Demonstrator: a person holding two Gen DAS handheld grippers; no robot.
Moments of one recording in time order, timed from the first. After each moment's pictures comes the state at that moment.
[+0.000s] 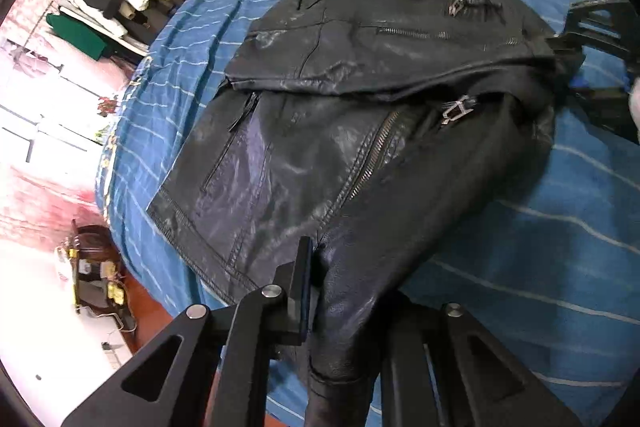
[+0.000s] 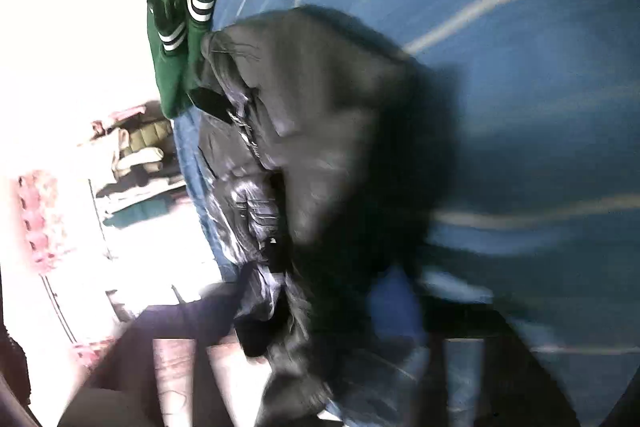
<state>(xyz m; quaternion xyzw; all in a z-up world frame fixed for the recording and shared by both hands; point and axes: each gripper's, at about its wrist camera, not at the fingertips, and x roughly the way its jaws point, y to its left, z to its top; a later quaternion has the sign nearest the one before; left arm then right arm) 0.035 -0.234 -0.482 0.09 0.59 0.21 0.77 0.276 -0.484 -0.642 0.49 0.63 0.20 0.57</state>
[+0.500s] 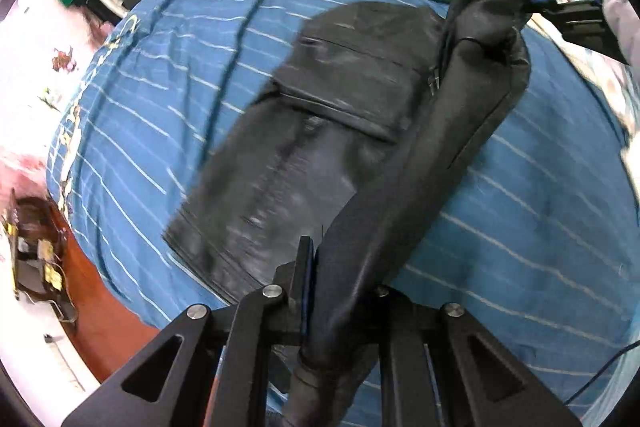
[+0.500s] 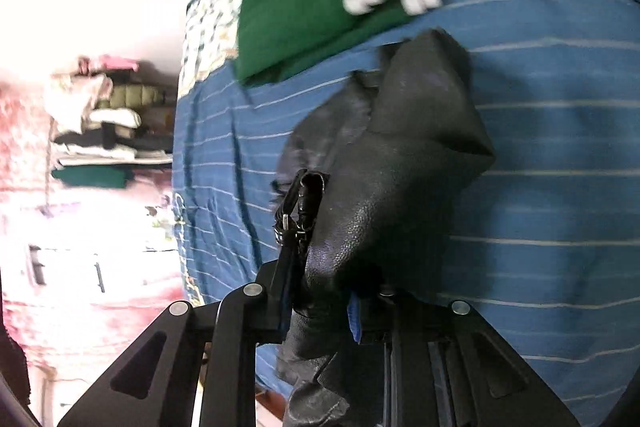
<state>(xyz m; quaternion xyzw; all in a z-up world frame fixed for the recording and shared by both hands) 0.053 -0.077 -0.429 -0.06 0.60 0.15 0.78 0.326 -0.275 -0.419 0.31 0.62 0.20 0.69</state>
